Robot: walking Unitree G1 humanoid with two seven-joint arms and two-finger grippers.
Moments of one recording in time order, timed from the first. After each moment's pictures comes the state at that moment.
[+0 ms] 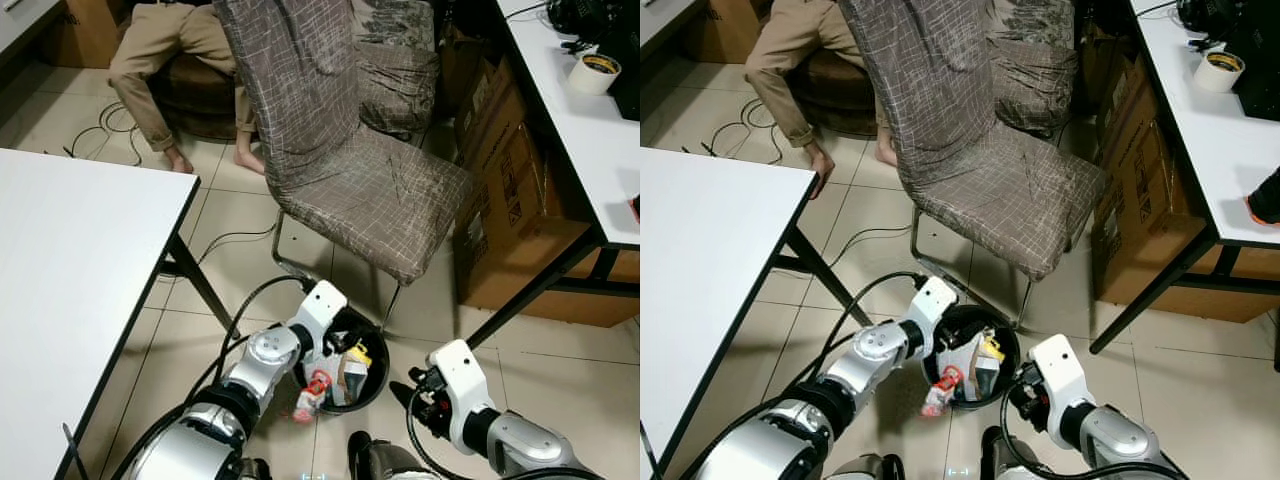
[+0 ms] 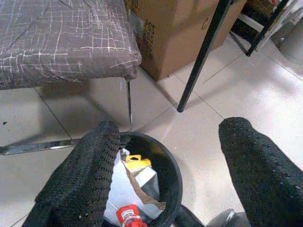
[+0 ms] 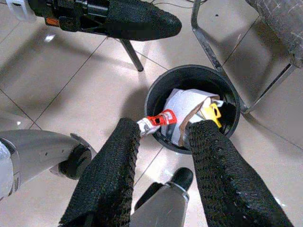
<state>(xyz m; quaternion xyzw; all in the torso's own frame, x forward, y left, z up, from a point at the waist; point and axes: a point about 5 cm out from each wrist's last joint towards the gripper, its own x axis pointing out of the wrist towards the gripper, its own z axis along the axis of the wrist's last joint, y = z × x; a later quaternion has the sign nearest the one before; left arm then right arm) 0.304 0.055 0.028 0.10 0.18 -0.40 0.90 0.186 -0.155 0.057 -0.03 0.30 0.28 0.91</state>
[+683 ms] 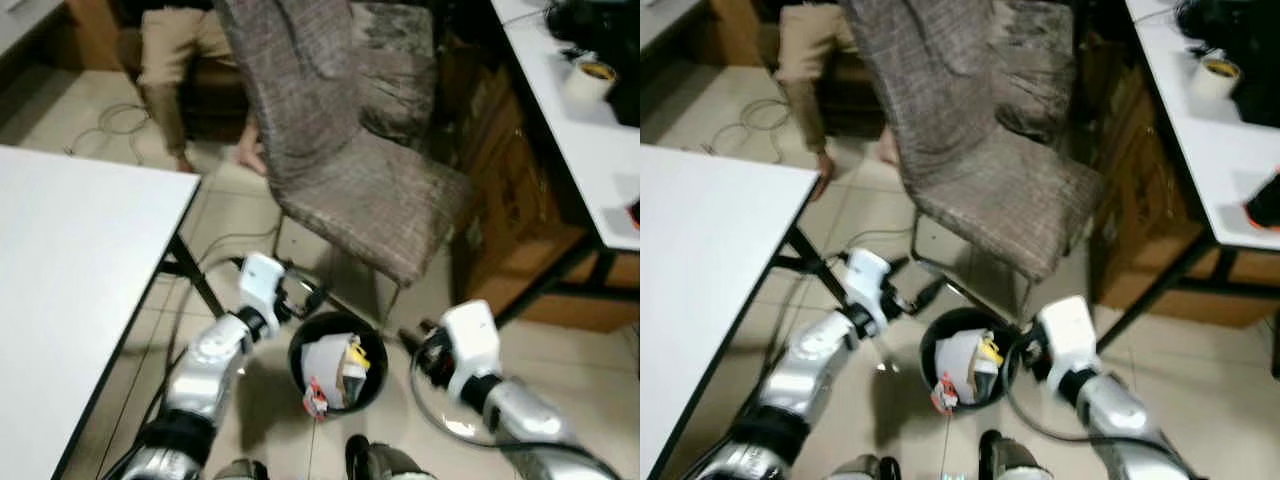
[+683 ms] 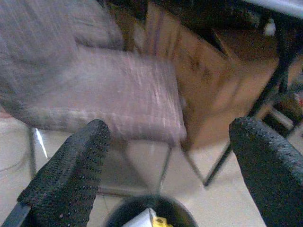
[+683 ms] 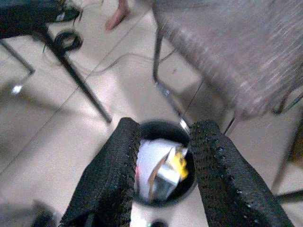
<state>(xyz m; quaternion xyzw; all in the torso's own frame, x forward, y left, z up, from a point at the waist) 0.299 0.118 0.086 -0.01 0.02 -0.31 0.95 0.221 -0.156 0.094 0.00 0.17 0.18 0.97</state>
